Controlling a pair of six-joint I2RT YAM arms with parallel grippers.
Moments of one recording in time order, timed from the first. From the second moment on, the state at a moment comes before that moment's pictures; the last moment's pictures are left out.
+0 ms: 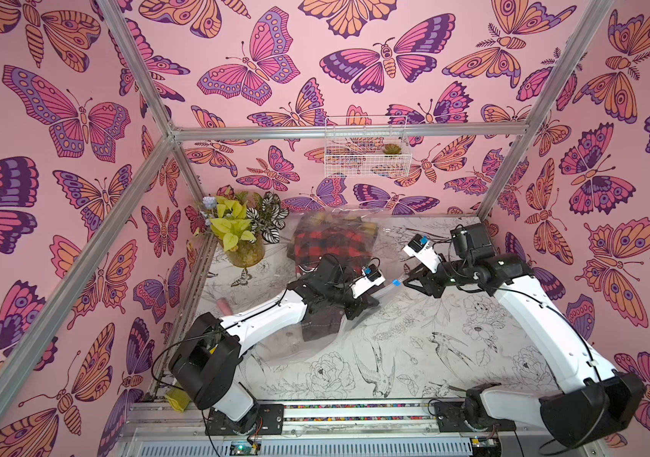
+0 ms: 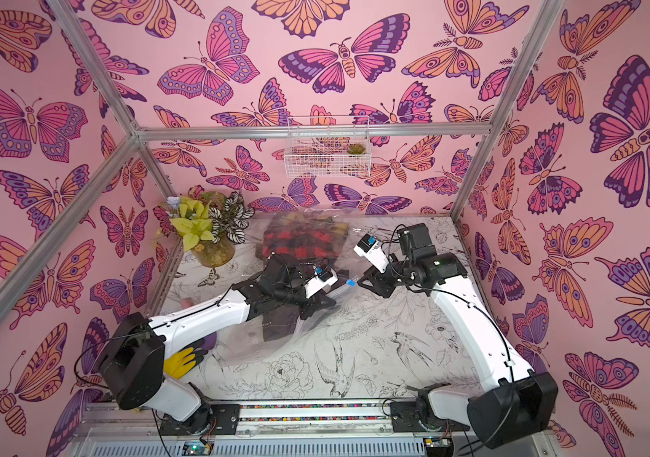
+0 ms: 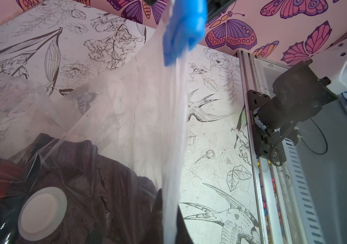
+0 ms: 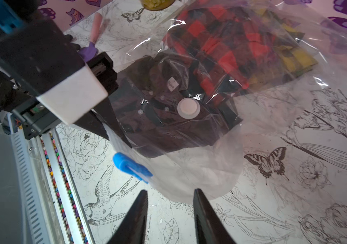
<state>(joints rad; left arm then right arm) -0.72 1.56 1.05 -0.16 0.63 0.23 0.28 1.29 1.28 -0.95 -0.58 -0.46</state>
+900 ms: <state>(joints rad) -0.67 1.59 1.09 -0.24 0.66 0.22 0.32 1.35 1.31 -0.99 -0.72 -0.56</state>
